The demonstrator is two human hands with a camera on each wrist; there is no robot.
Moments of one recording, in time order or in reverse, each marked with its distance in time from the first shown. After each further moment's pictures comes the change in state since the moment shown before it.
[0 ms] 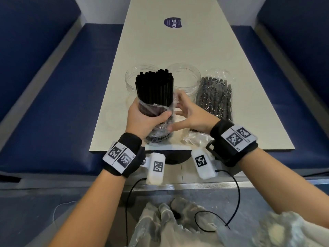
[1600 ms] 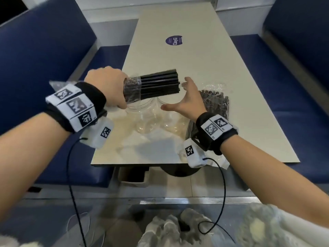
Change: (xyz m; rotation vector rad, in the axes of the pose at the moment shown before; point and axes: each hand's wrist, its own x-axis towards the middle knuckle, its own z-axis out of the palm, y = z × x) left_hand 0.062 0.137 -0.021 1.731 -0.274 0.120; right_hand 0.039 -0.013 -0.041 -0.283 0.586 0.008
